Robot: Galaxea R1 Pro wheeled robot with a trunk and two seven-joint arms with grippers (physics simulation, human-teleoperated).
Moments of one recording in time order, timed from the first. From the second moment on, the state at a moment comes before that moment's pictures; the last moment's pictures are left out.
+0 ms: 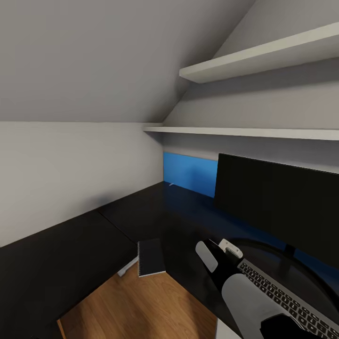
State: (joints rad) left arm 0.41 0.13 0.01 -0.78 1.24 -0.16 0.14; right arm -0.77 0.17 0.18 -0.54 -0.73 0.12 -1.03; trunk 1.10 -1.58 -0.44
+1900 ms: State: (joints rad) left arm 0.41 0.13 0.01 -0.79 1.24 -0.16 0.14; right arm -0.77 0.17 0.17 -0.52 -0.73 0.12 -1.04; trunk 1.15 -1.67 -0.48
